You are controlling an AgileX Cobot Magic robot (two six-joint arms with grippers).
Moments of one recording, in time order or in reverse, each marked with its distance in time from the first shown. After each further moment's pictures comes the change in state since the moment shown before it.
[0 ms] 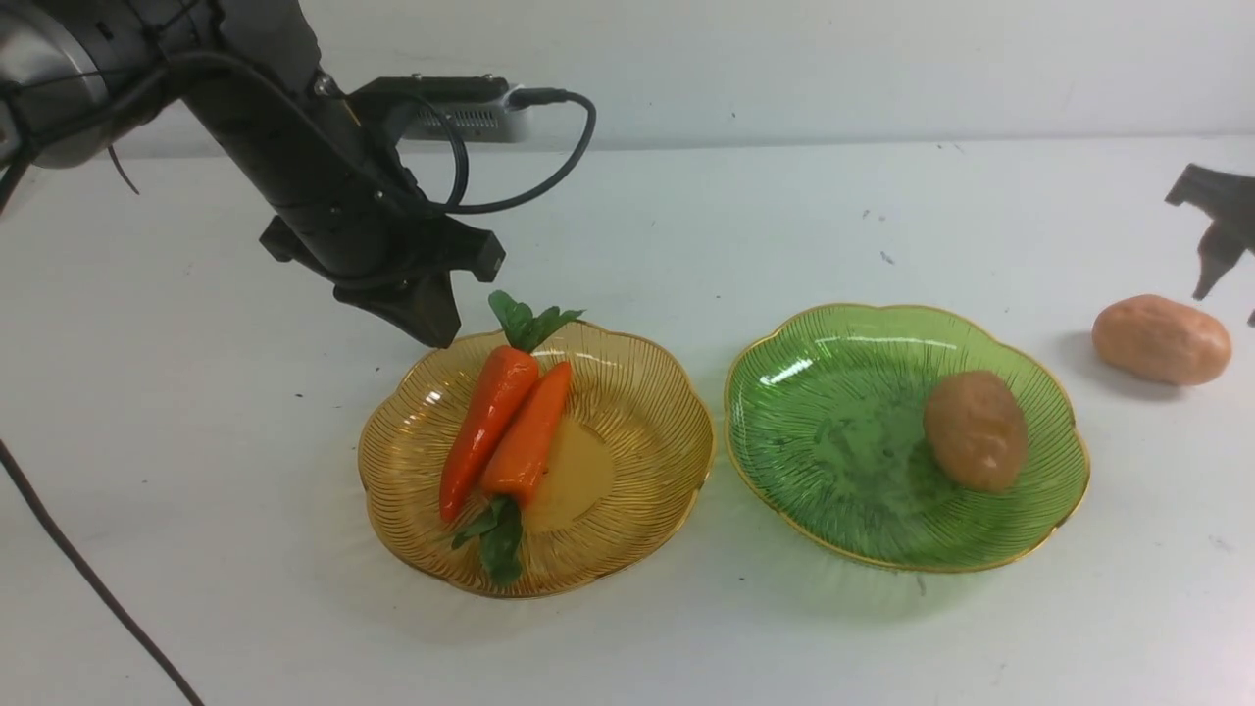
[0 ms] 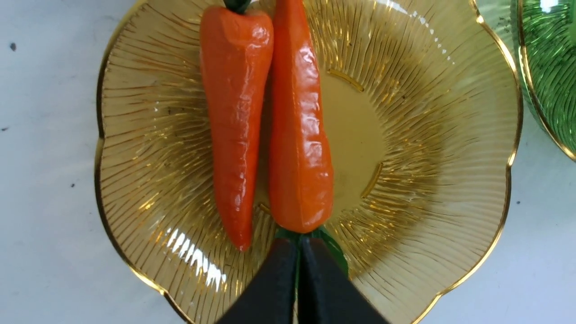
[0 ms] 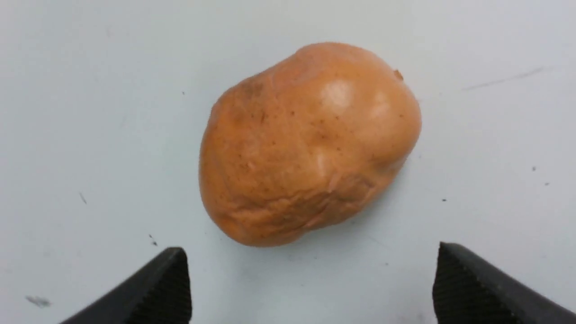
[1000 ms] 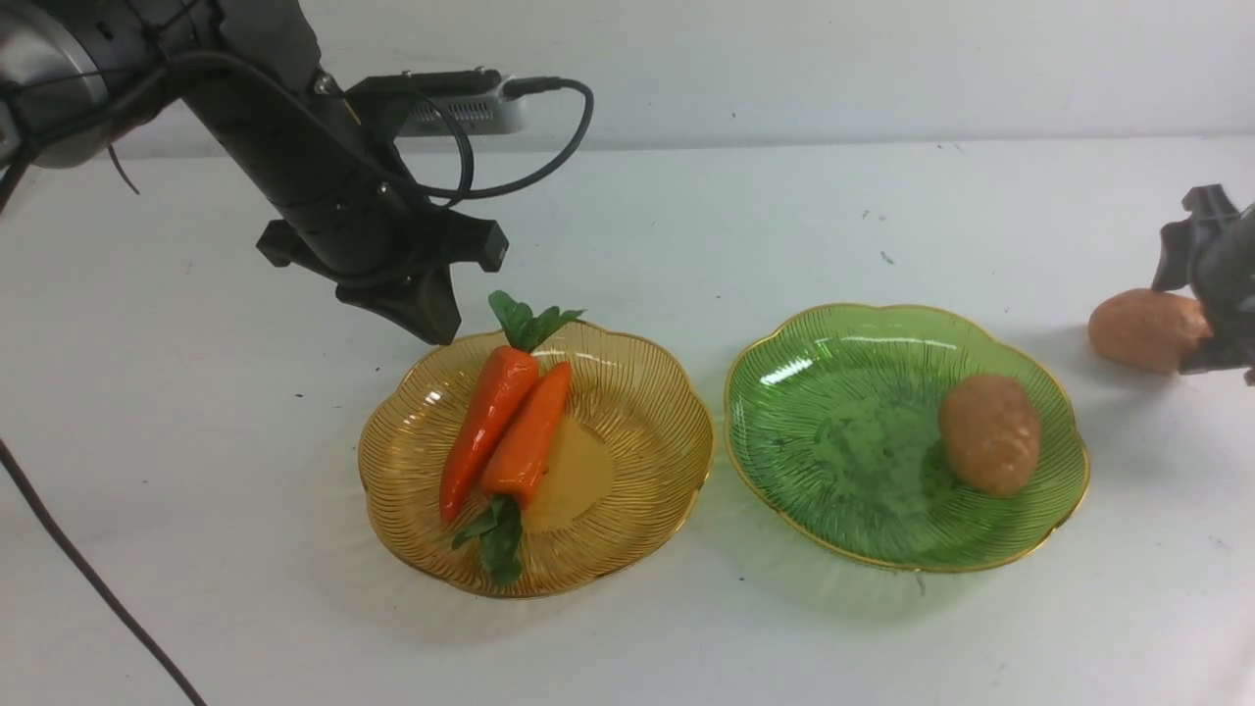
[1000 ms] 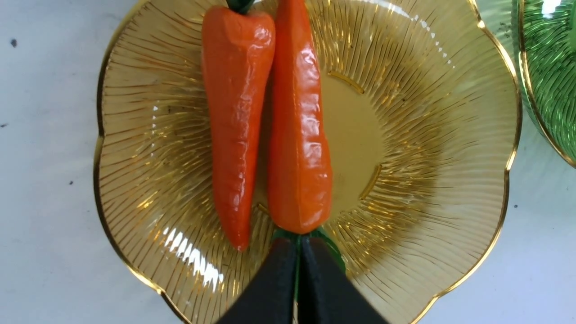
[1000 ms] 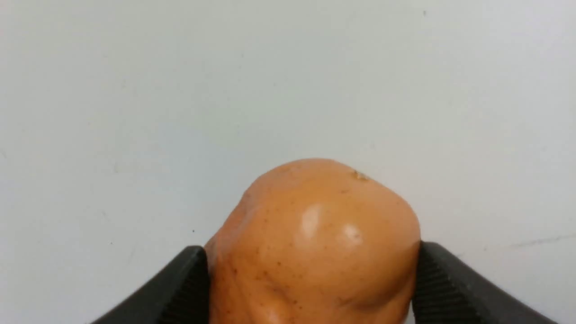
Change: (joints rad) right arm -0.060 0.098 -0.050 -0.063 -0.149 -0.011; left arm 0.000 0.000 0.000 0.000 0.000 -0.011
